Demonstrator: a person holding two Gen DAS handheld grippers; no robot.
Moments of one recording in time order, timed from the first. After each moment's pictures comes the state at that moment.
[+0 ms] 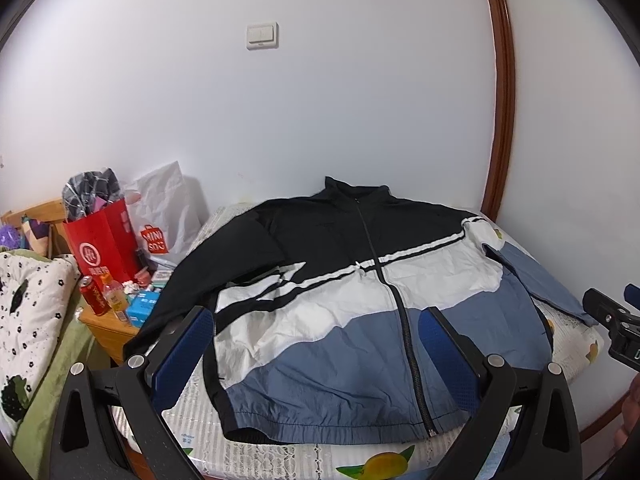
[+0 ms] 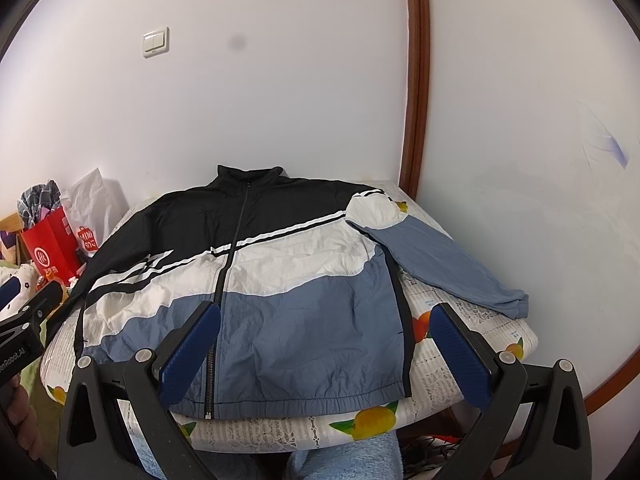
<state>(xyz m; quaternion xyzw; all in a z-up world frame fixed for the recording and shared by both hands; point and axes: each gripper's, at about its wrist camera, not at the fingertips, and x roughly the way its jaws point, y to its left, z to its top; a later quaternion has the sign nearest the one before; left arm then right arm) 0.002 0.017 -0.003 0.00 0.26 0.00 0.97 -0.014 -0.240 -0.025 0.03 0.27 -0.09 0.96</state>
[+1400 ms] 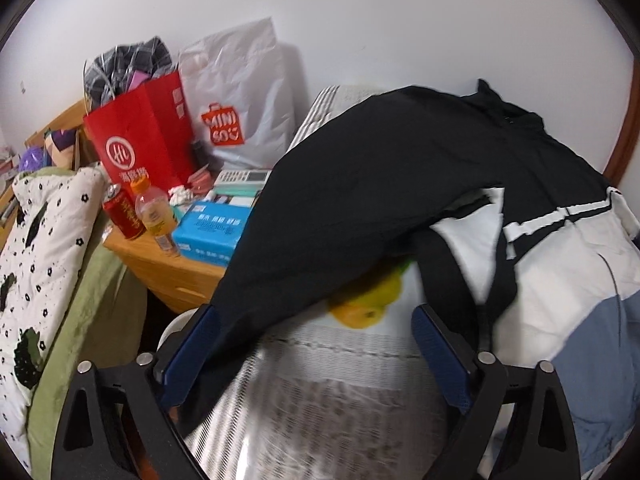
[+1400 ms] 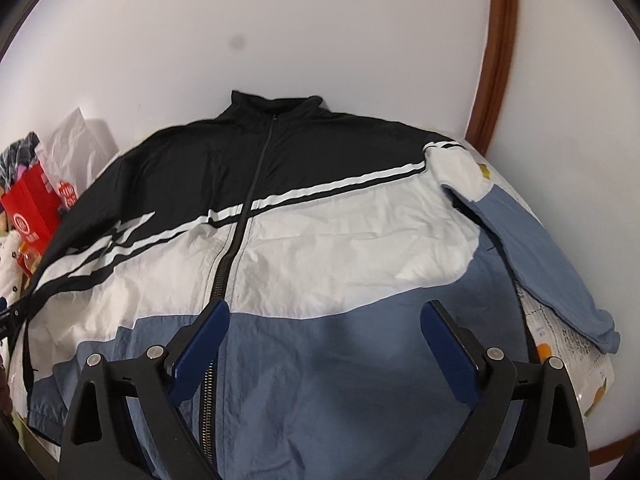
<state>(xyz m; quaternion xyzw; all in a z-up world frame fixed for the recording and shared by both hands) 0.147 0.215 -0.135 -0.05 0.42 0.11 0.90 0.175 -0.194 -0.117 0.01 0.38 -0.04 0.93</state>
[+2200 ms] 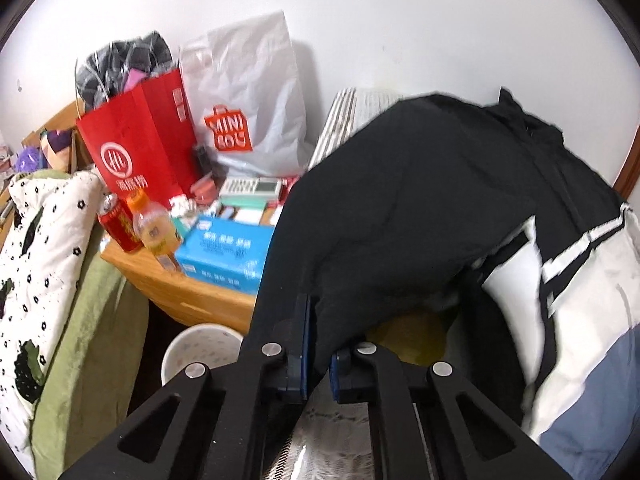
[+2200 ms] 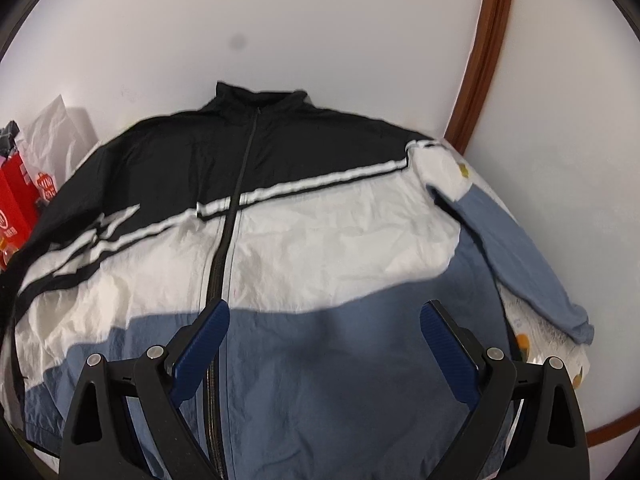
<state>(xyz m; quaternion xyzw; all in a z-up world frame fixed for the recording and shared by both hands) 0.188 0.240 -0.123 -0.05 0.42 0.12 0.90 0.174 -0.180 -0.102 -0.02 0.38 -0.09 0.92</state>
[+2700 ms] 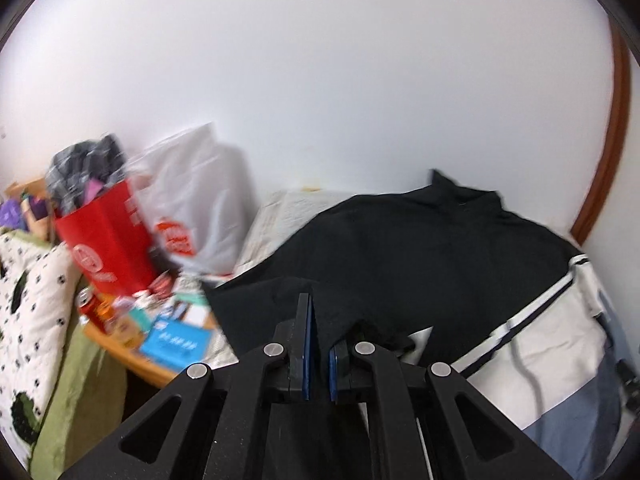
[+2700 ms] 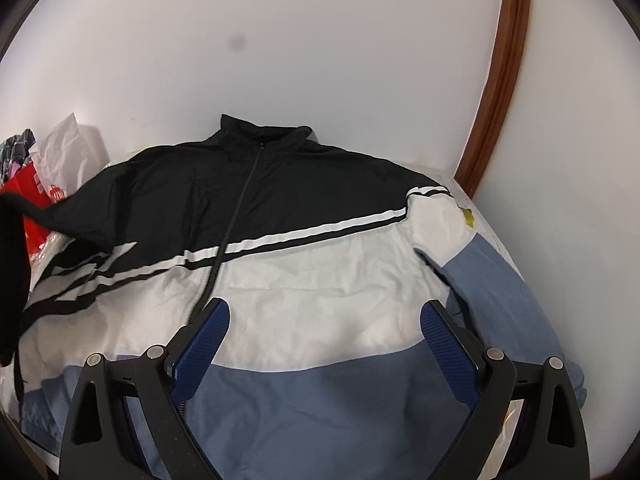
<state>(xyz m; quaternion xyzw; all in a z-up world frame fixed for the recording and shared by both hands) 0.239 0.151 -0.012 -0.04 0.34 0.06 0.94 0.203 -0.226 -0.074 -0.04 0.35 -0.05 0.93</state>
